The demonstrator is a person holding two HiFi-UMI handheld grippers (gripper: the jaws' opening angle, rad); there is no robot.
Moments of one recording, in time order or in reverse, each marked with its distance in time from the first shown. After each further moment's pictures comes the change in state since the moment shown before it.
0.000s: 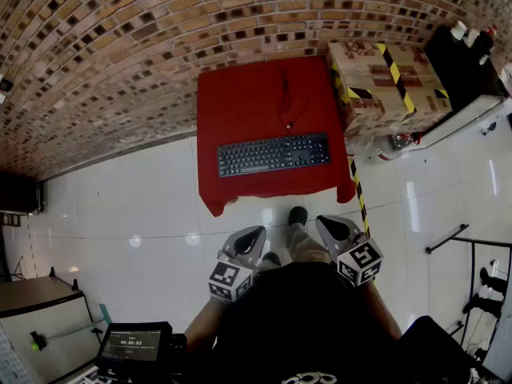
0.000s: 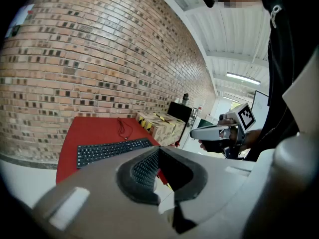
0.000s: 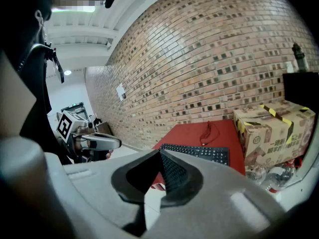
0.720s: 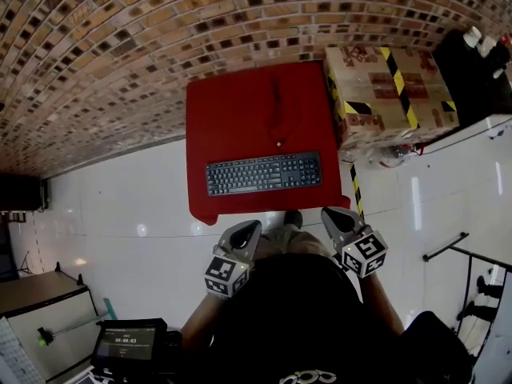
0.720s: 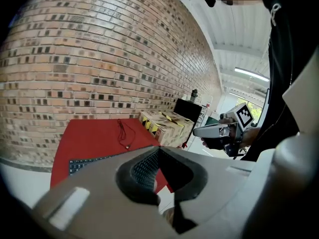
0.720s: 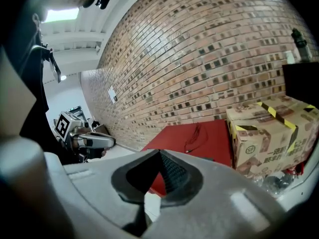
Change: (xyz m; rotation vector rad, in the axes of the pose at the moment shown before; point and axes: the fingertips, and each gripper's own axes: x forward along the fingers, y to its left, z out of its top) left arm 0.111 0.025 0.064 -0.010 0.030 0.059; right arm 0.029 -0.137 0.051 0.037 0.032 0.014
